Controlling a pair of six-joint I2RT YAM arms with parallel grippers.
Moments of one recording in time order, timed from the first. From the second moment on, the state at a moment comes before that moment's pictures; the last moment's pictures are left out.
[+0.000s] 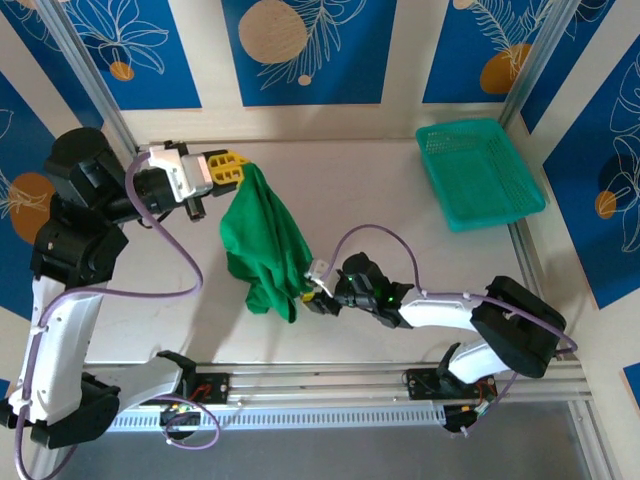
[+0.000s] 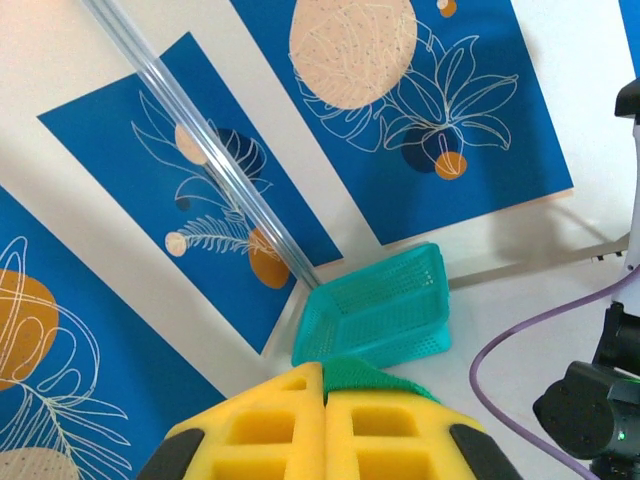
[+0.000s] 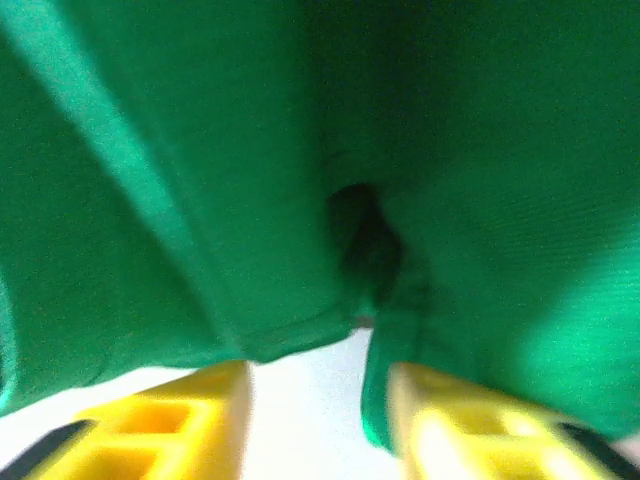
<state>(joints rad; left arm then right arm) -0.39 1.11 1.78 -0.68 0.82 0.58 0.89 1.42 0.50 0.41 -0.27 -0.15</state>
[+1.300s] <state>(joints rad) -0.39 1.08 1.78 -0.73 0.77 0.61 0.93 1.45 0.42 0.69 -0.34 -0.11</state>
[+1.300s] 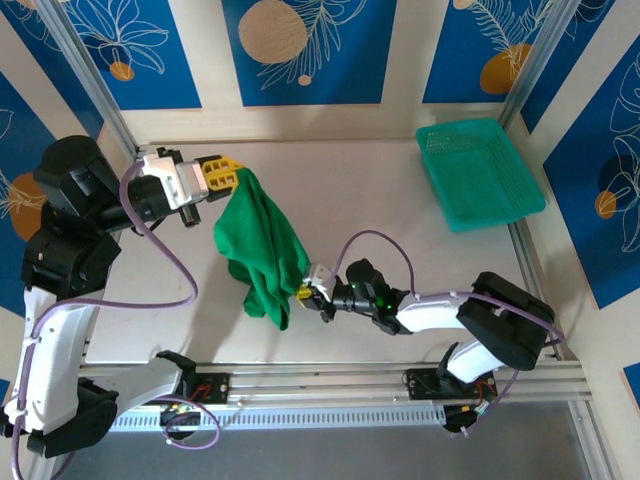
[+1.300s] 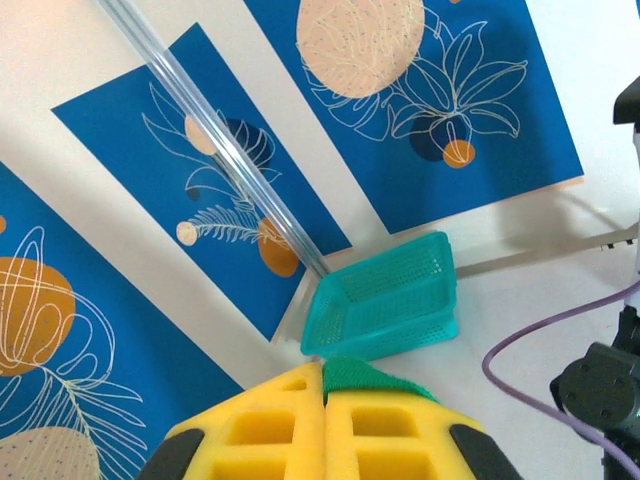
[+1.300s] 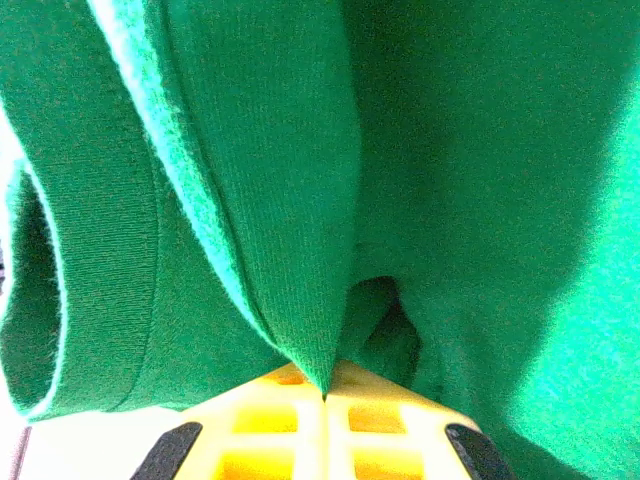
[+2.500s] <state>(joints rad) -0.37 1.04 1.79 -0.68 0.65 0.42 0.67 0.61 1.43 -0.63 -0.01 -0.52</state>
